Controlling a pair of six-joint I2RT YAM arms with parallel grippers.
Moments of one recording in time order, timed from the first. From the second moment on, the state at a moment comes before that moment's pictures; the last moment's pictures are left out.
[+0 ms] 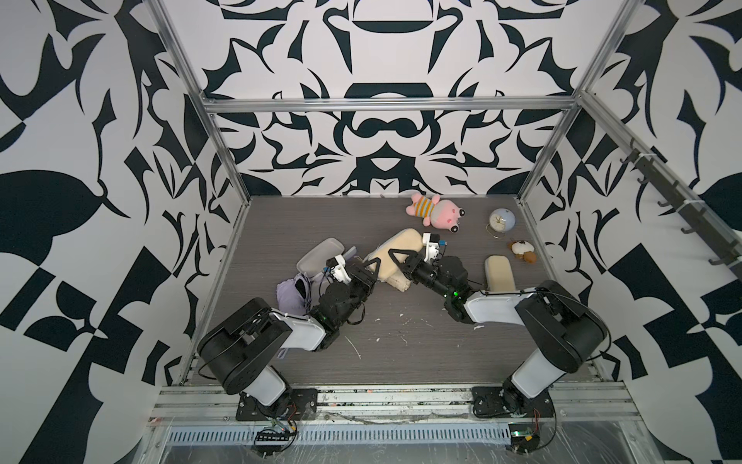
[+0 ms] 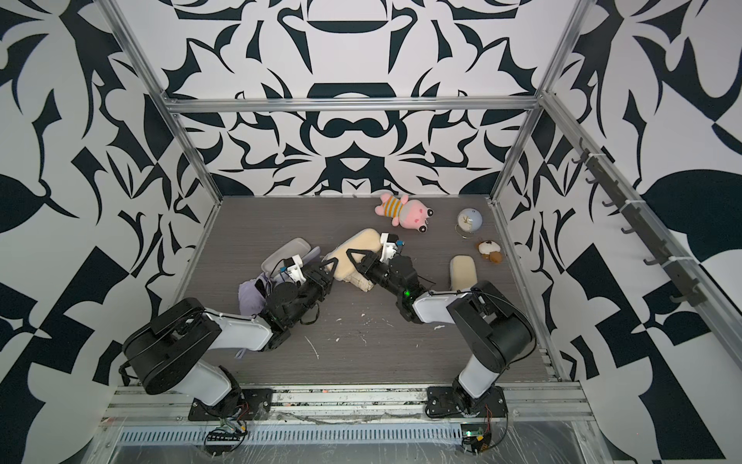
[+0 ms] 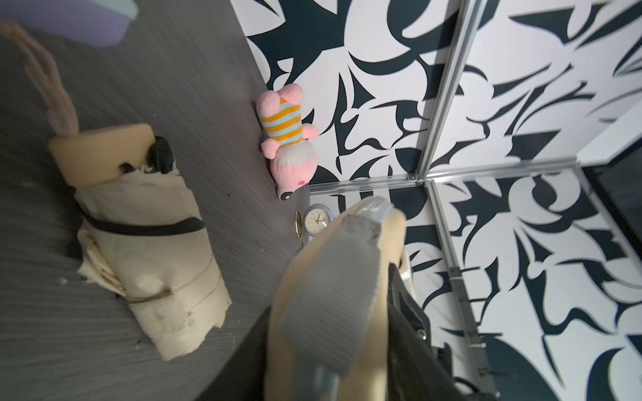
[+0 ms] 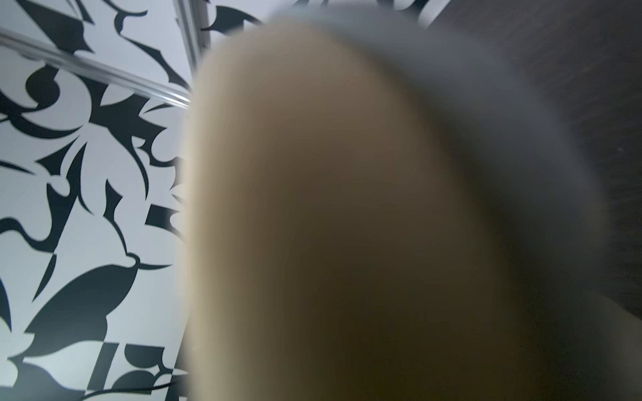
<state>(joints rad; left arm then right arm) -0.75 1.54 0.38 1.14 -0.09 -1.45 0.60 1.64 0.62 0.97 -0.29 1.23</state>
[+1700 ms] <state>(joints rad) -0.26 1.52 0.72 0.72 0.94 -1.14 0.58 1.25 0.71 -0.17 -0.63 0.38</state>
